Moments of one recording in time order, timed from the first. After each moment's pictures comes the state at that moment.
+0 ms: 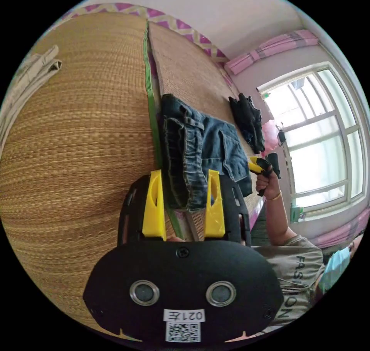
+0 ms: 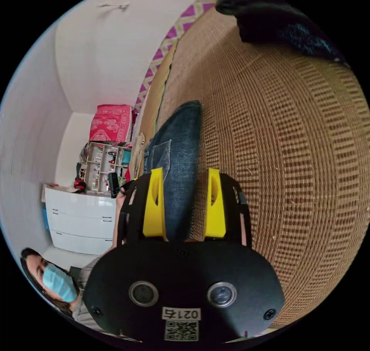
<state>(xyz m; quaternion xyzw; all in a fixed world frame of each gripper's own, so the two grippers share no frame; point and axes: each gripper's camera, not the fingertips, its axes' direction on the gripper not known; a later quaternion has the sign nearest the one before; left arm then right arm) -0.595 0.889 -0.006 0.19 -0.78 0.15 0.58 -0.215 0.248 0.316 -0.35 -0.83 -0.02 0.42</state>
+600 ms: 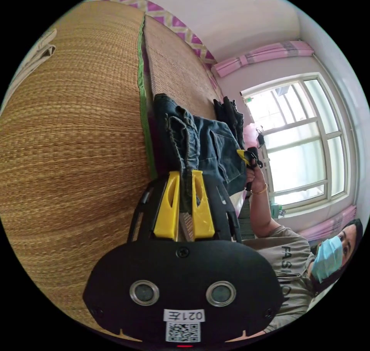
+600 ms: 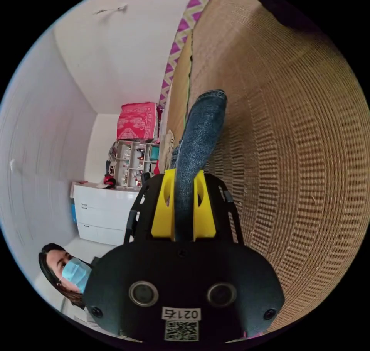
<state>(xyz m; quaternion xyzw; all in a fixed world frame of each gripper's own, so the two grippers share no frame) -0.470 0.950 -0.058 0.18 -0.72 0.21 0.64 -0.248 0.198 0.378 -0.33 -0.89 -0.03 0.32</state>
